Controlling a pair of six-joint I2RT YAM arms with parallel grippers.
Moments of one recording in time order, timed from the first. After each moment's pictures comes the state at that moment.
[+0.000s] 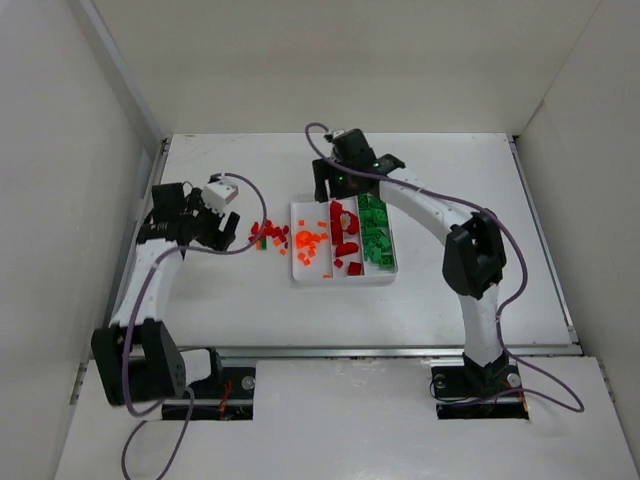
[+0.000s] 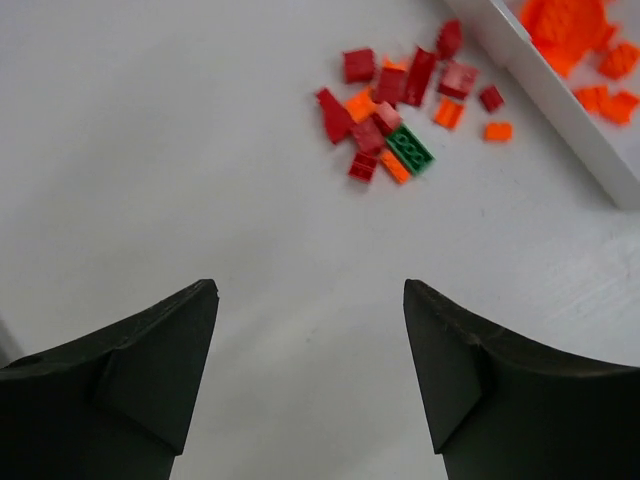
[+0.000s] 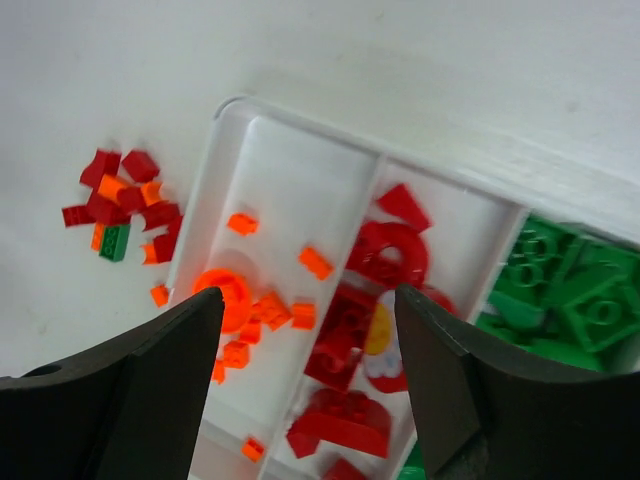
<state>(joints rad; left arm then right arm) 0.11 1.19 0.90 -0.49 0.44 0.56 0.63 2.09 1.89 -0.57 -0.02 0.29</state>
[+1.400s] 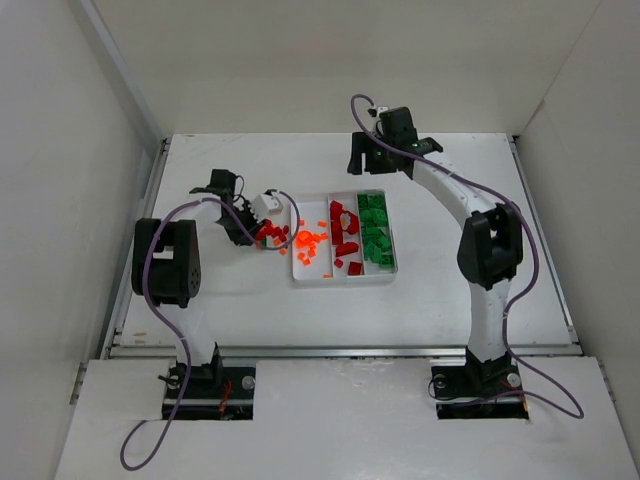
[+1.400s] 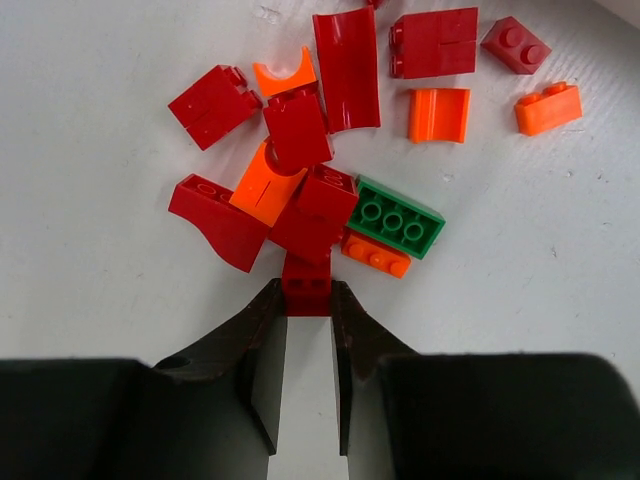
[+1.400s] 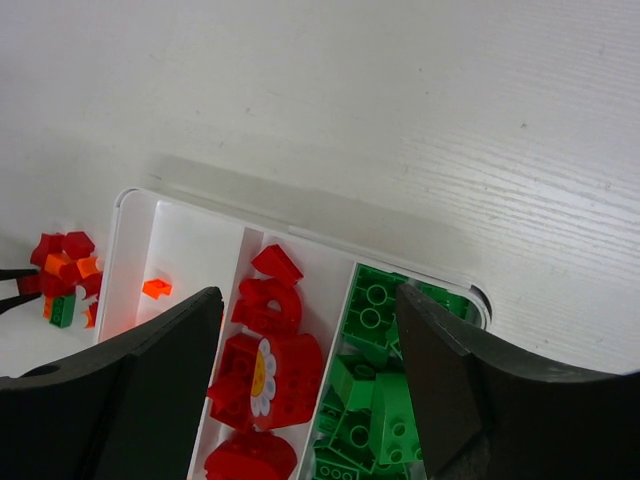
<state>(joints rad) -0.08 1.86 1.20 -0.61 0.40 0.95 0.39 2.09 1.91 -0.51 -0.14 0.26</state>
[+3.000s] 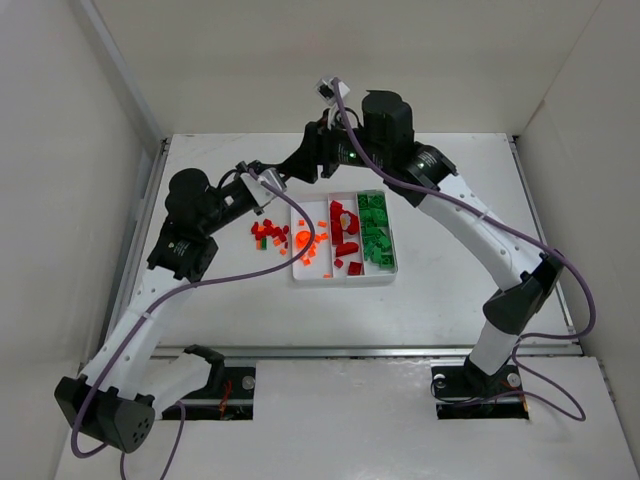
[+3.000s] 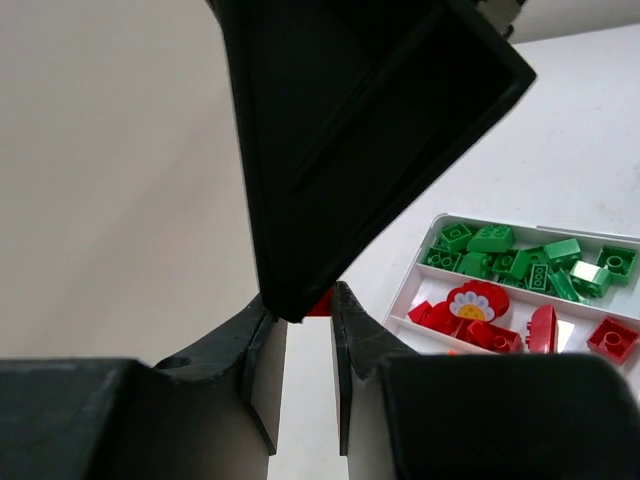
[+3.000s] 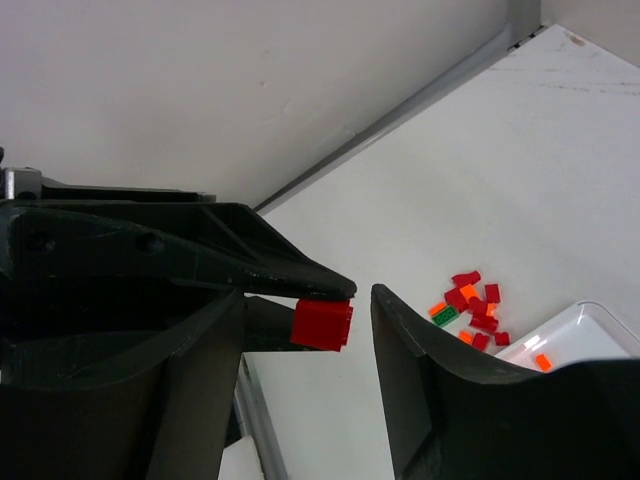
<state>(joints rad) -0.37 1.00 1.06 -0.01 0.57 0.53 0.73 1.74 1.98 -0.38 -0.49 0.32</state>
